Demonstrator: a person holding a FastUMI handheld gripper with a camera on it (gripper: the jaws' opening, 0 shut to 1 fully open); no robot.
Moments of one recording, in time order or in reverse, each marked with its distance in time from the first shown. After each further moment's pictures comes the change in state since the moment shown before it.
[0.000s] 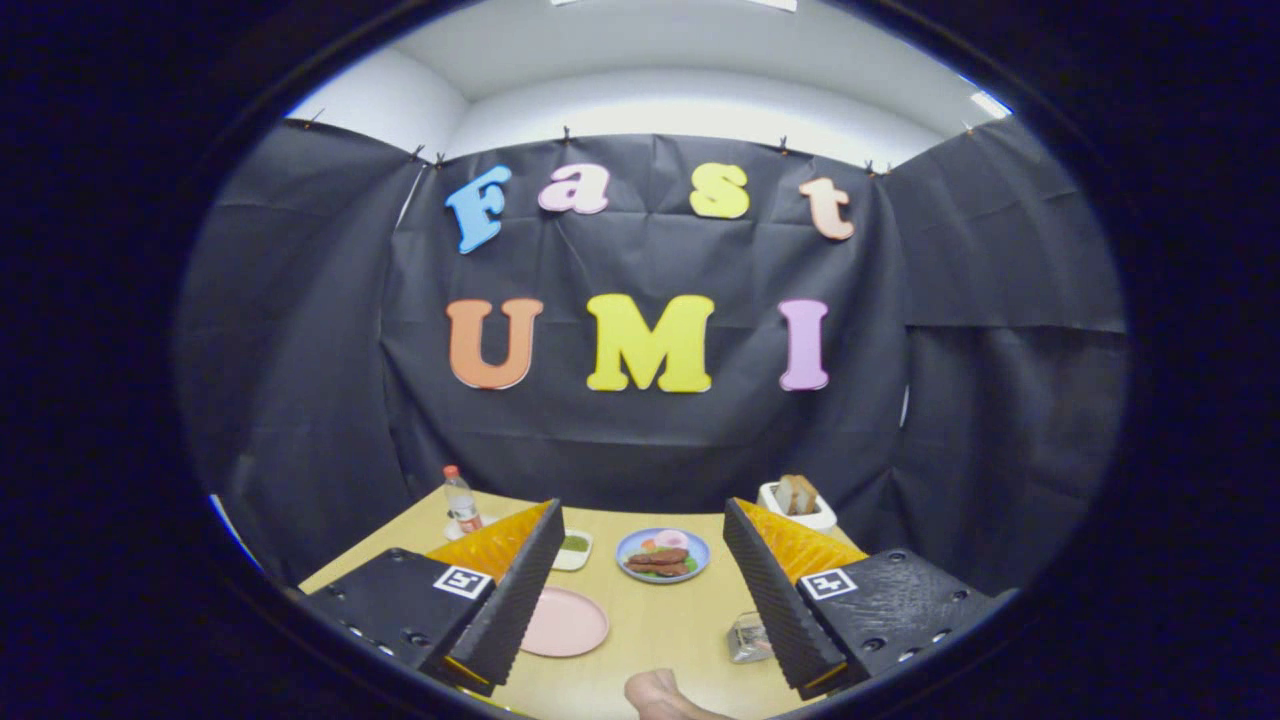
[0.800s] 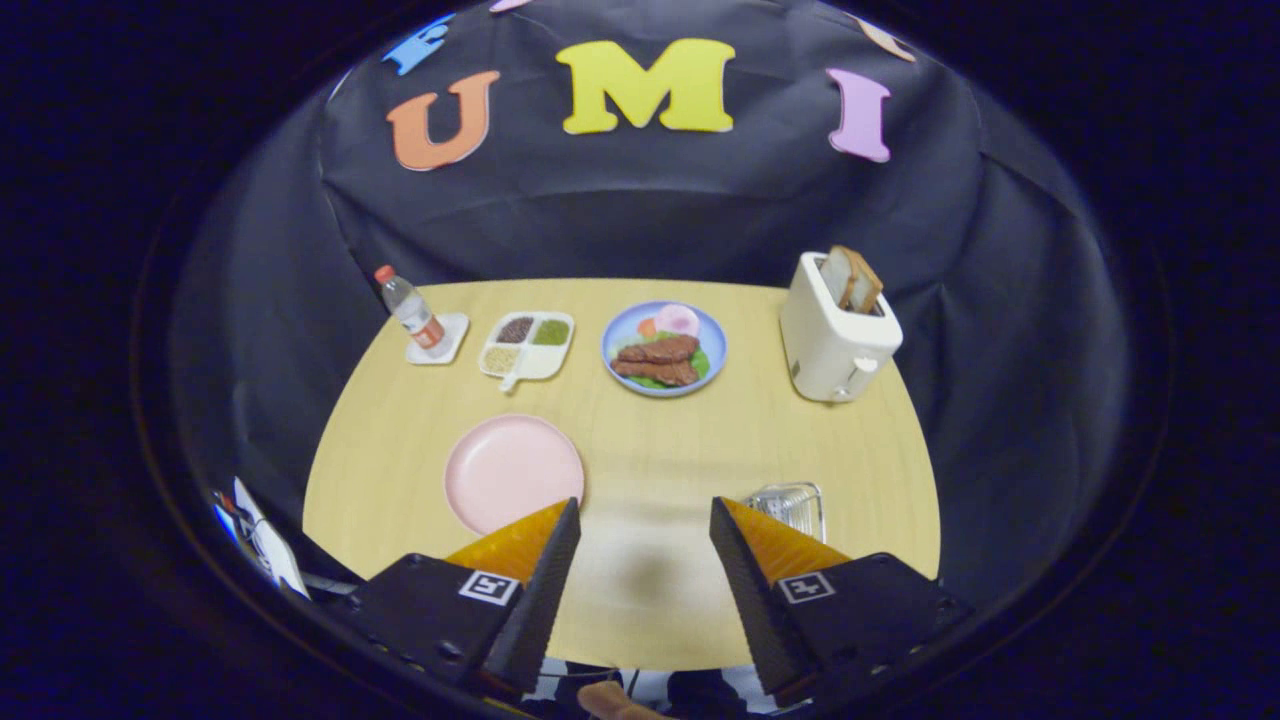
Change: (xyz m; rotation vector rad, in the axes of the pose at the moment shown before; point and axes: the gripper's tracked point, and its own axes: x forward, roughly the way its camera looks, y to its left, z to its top) arm 0.109 0.003 -0.155 -0.036 0.772 0.077
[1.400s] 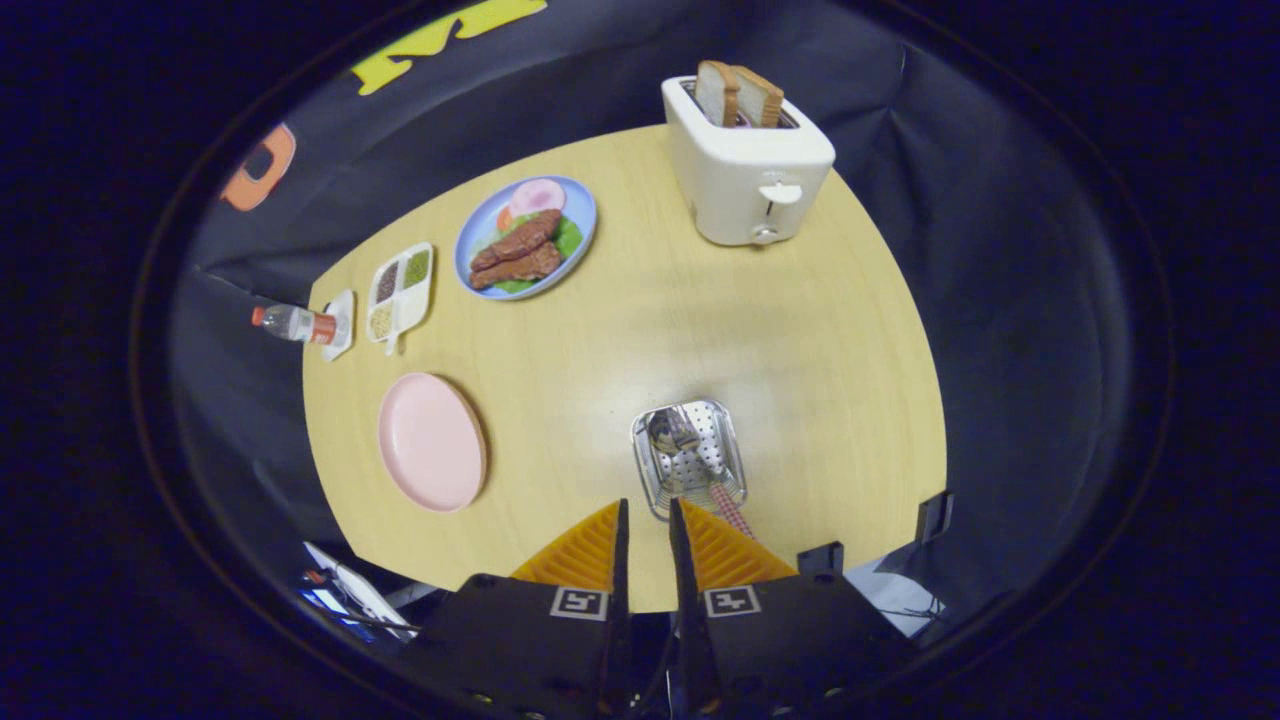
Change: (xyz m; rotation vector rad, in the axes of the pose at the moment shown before) arm 0.052 -0.123 -0.041 0.287 0.534 -0.025
